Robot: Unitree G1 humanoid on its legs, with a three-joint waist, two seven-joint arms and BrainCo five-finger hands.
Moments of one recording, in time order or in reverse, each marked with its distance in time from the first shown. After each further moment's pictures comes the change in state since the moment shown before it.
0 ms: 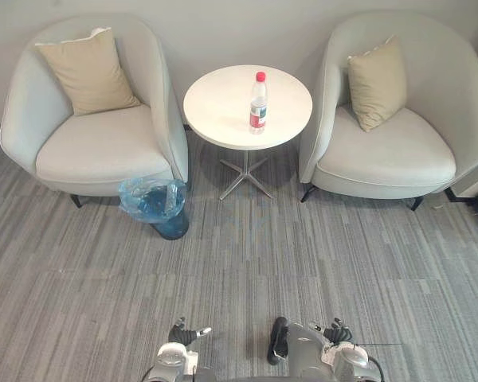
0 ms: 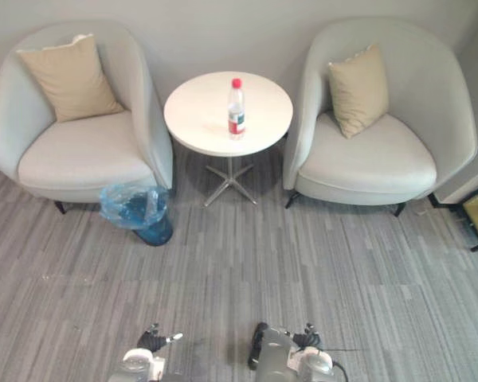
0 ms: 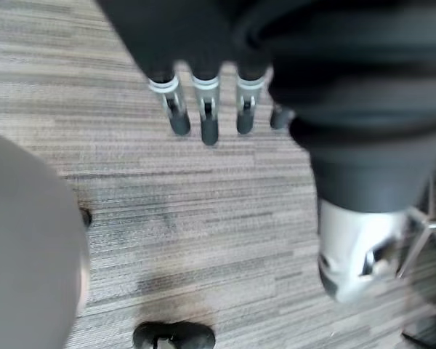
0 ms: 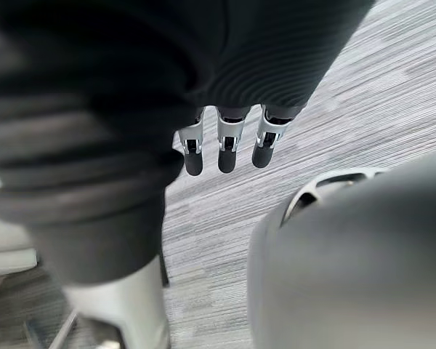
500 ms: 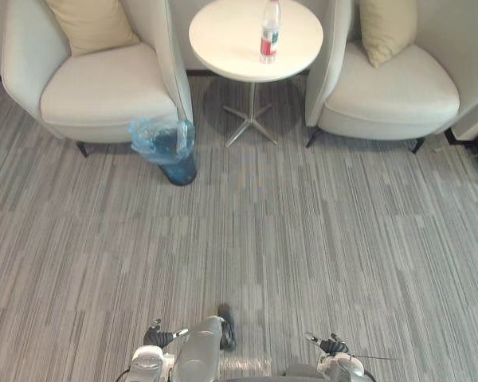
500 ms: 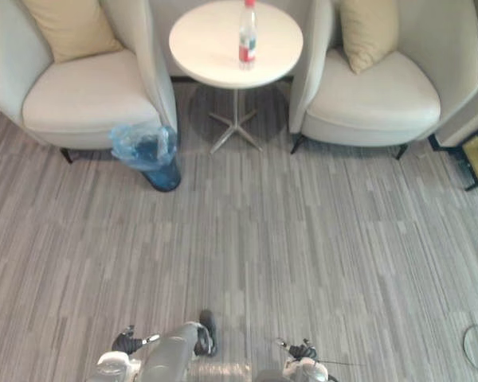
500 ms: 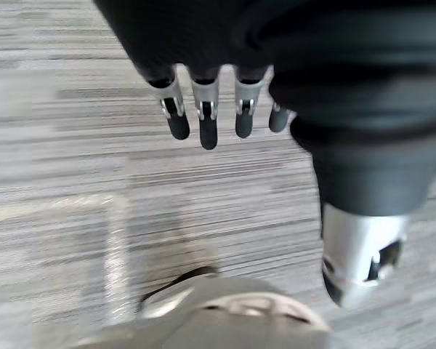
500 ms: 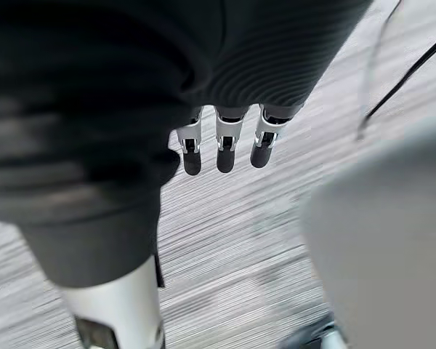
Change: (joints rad) left arm 0.032 0.153 -0.035 -0.039 -0.020 0.004 0.010; right arm -0.016 0.023 0.005 0.065 0.031 0.004 -0.011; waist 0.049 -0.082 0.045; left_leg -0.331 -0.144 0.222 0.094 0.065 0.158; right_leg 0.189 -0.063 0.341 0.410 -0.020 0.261
